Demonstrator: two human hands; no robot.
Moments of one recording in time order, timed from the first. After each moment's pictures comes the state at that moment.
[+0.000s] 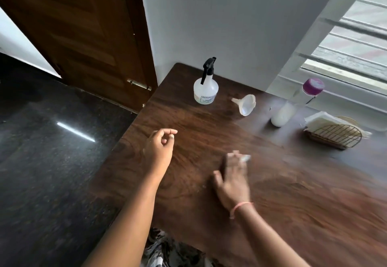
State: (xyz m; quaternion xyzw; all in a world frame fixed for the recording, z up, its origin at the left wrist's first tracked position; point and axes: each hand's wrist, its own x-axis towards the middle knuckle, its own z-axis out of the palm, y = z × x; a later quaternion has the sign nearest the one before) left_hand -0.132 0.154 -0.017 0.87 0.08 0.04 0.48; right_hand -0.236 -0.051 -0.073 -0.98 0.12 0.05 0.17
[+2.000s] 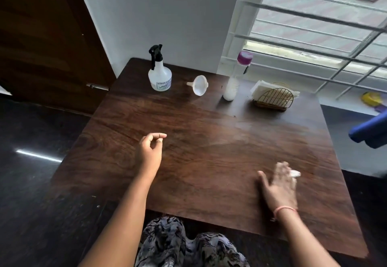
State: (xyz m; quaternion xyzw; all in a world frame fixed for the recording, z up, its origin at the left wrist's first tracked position) left_hand -0.213 0.092 -0.043 0.83 0.00 0.02 0.56; right_hand -0.420 -0.222 -0.067 -0.91 0.39 0.09 0.12
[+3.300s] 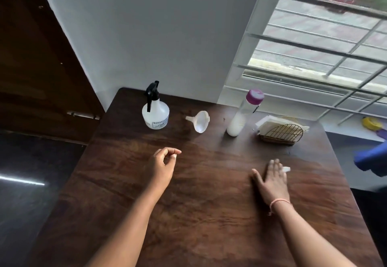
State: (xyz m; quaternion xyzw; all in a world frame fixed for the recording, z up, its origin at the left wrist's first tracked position) left_hand -0.096 0.043 -0.022 0.84 -0.10 -0.07 0.53; right_hand -0.253 -0.258 -0.060 -0.90 0.40 0.10 0.11
